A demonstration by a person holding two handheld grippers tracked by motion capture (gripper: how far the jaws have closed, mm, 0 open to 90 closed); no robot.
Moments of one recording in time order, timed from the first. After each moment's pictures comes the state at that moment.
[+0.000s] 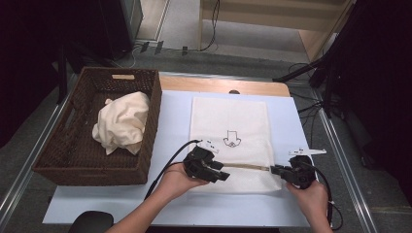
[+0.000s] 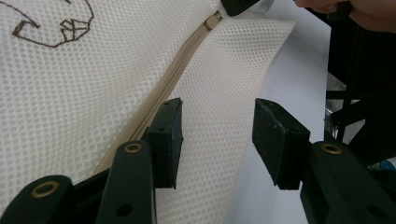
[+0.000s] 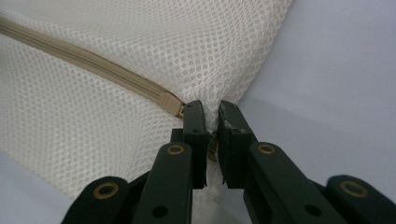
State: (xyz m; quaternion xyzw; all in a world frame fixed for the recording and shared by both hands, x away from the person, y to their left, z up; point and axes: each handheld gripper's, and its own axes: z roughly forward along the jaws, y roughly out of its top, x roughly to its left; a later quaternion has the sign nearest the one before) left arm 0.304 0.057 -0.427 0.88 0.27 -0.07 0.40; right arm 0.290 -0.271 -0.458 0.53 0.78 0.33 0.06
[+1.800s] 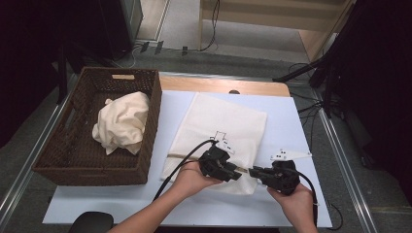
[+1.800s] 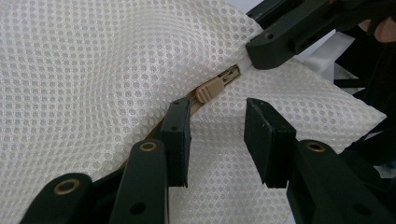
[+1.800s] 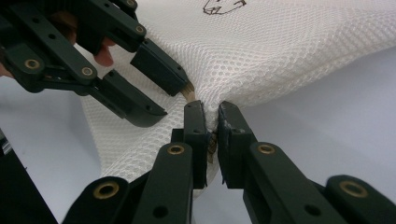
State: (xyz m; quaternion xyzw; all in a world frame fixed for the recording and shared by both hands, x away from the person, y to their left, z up) left arm 0.311 0.018 -0.431 0.89 0.24 -0.07 0.38; right arm 0.263 -0.209 -0.421 0.43 0.80 0.40 0.04
